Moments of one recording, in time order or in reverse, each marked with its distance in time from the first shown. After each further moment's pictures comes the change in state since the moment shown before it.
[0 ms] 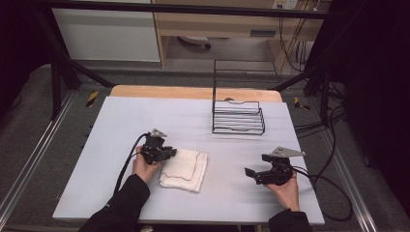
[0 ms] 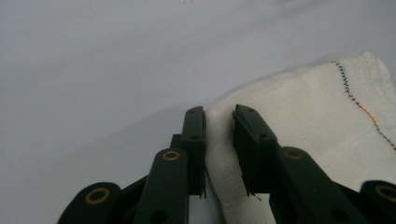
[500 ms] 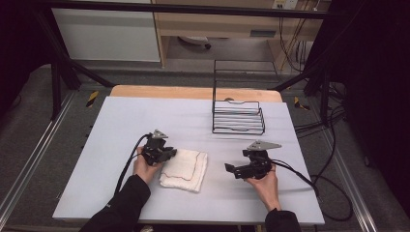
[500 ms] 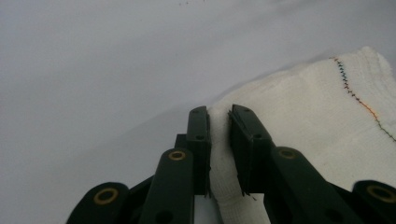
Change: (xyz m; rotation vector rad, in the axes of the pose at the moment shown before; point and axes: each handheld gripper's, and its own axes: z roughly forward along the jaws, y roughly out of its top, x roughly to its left) left arm -0.003 -0.001 0.000 -0.006 0.014 0.036; right arm 0.038 0.030 0.044 0.030 0.029 -0.010
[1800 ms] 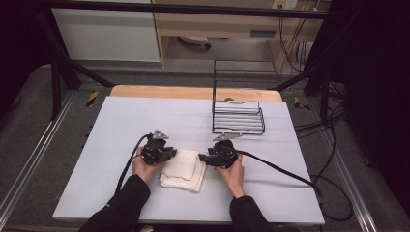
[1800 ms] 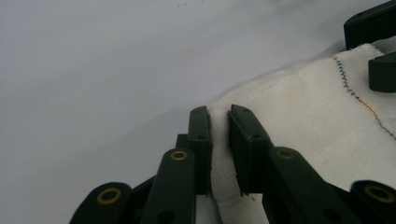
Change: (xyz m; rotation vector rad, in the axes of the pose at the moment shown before) left arm -0.002 0.000 0.000 -0.003 0.008 0.017; right arm 0.032 0.027 0.092 0.098 0.014 0.031
